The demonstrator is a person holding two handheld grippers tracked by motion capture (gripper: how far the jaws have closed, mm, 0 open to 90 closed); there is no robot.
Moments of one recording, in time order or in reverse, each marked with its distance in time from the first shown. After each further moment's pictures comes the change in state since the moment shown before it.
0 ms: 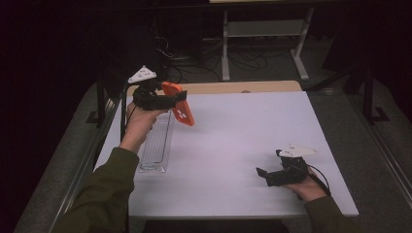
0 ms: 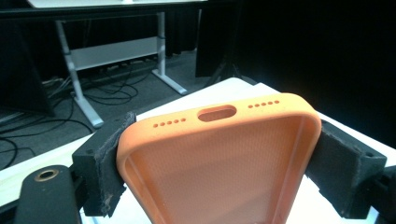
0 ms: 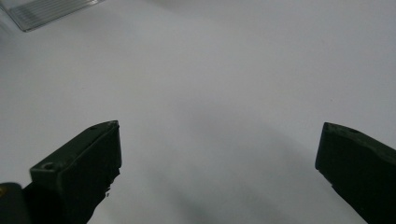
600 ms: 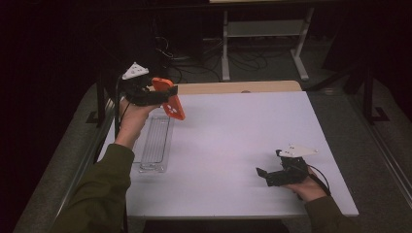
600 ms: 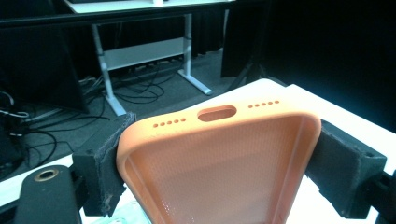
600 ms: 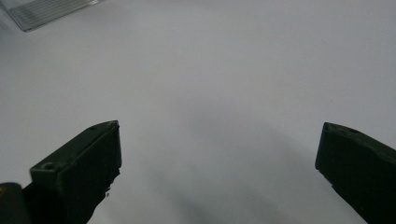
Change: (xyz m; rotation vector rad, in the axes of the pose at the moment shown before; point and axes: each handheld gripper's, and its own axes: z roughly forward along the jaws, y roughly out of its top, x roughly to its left) left arm 0.020 0.002 -0.005 -0.001 0.106 0.014; right arm 0.000 0.000 0.000 0.000 0.002 -0.001
